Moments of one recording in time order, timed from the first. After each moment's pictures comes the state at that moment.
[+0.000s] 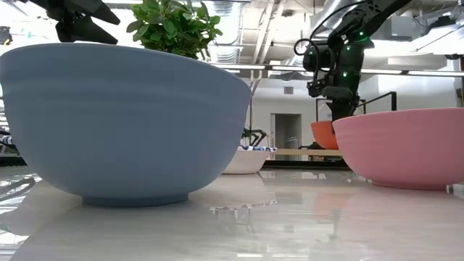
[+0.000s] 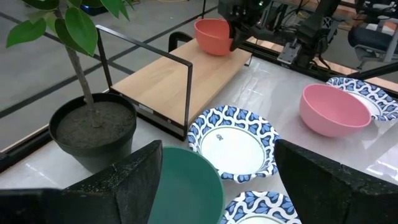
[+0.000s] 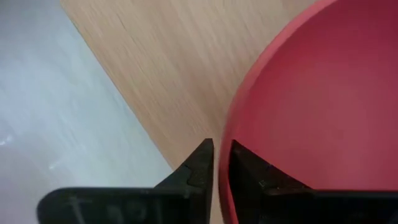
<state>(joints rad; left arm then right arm) -0.37 0.54 0.68 -0.59 -0.77 -0.49 -0.66 1.48 1.05 -0.88 0.05 -0.12</state>
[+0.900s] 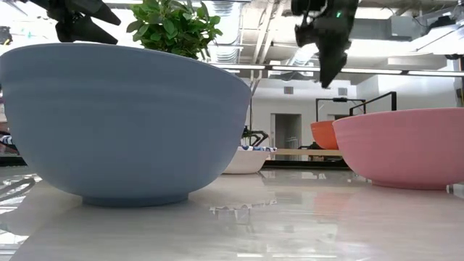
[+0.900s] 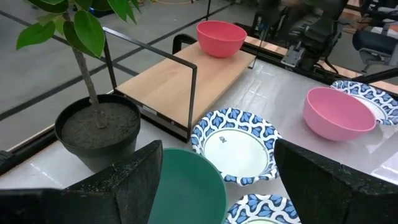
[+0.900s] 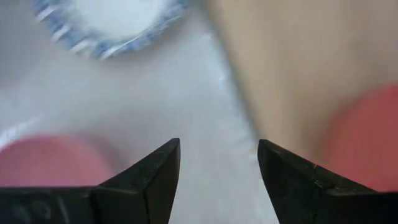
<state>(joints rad) -0.37 0.54 0.68 -0.59 -0.79 -0.50 -0.30 1.47 1.40 -1.21 0.02 0.09</state>
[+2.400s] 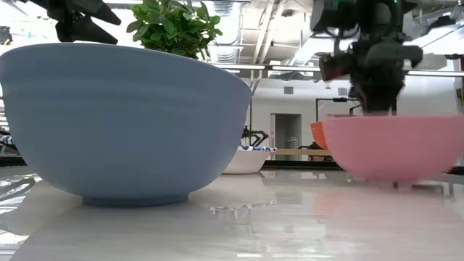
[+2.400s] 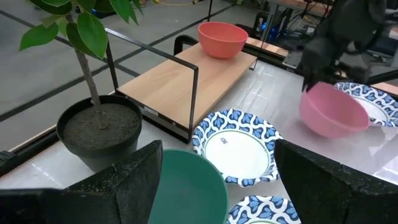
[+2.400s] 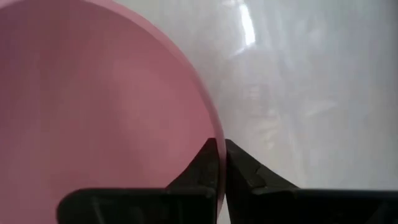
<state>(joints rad) -0.37 0.54 0.68 -0.59 -0.79 -0.50 0.06 1.44 0.98 -0.93 0.02 0.37</state>
